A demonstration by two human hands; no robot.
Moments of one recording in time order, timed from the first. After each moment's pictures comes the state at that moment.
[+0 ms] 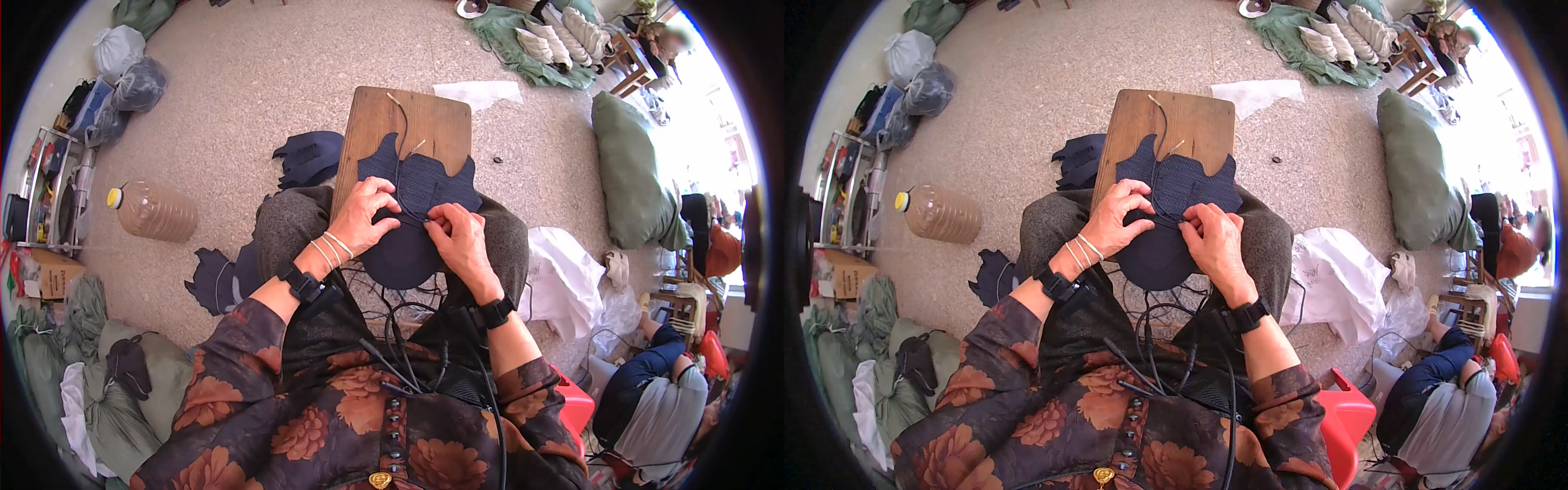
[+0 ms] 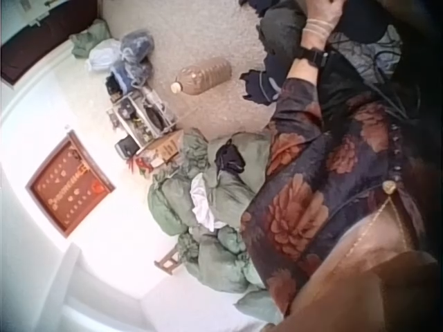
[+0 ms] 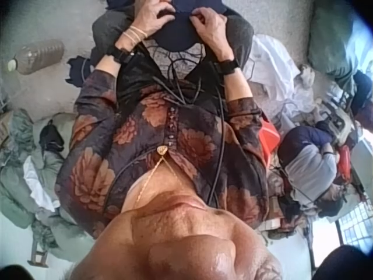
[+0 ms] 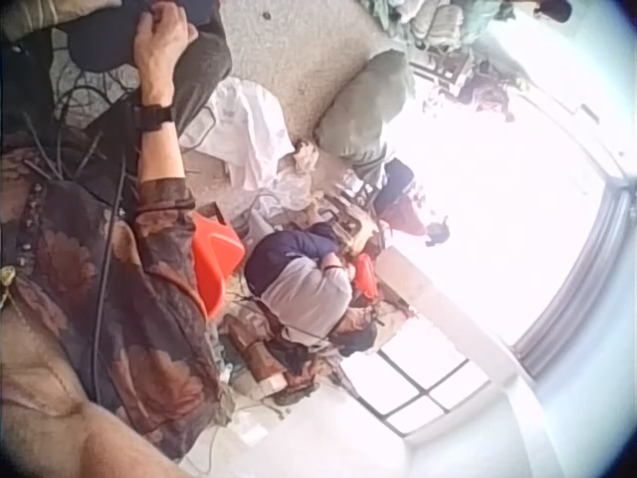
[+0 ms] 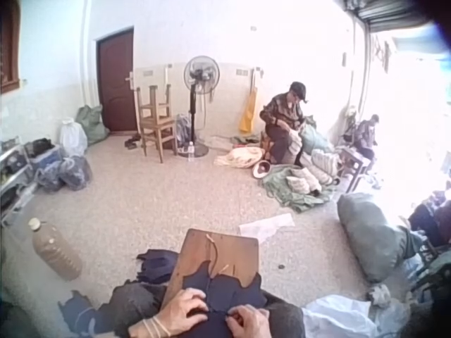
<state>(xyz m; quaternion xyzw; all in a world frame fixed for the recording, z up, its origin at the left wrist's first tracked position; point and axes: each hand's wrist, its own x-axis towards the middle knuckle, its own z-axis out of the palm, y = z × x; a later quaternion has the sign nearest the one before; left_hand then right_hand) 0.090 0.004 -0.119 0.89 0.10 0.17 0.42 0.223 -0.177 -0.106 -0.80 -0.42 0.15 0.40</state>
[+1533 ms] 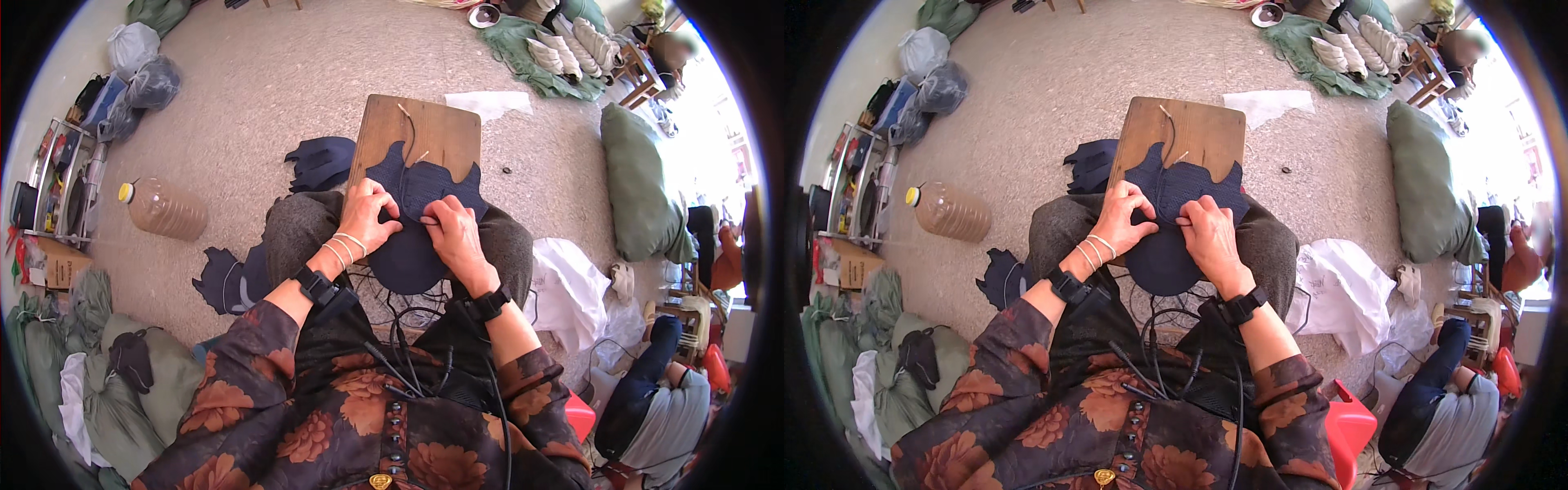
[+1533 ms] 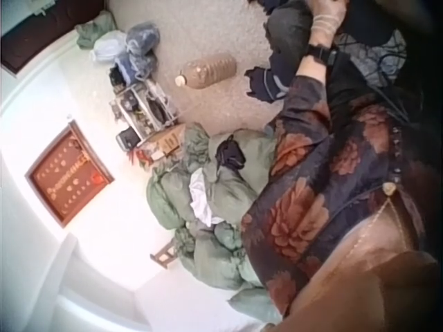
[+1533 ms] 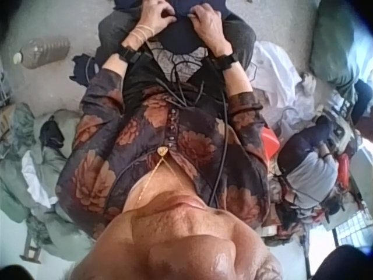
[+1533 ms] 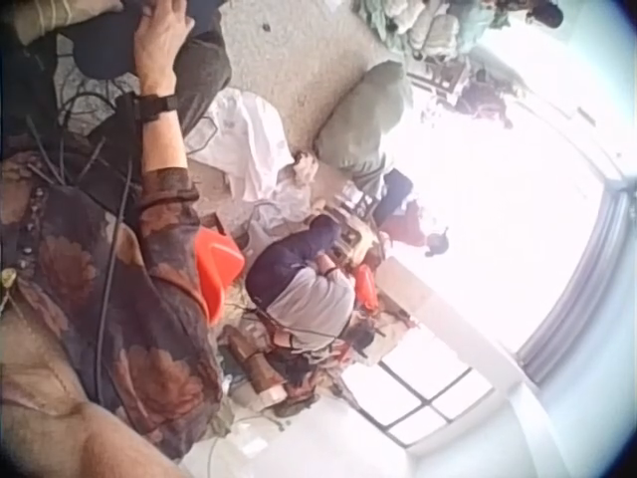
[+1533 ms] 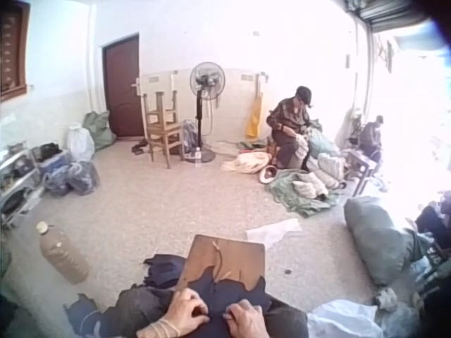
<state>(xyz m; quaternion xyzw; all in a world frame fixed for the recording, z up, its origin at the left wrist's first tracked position) 0.090 0.003 -0.121 0.90 0.21 0.16 0.35 0.226 -0.153 -0.112 -0.78 -0.50 0.05 0.37</state>
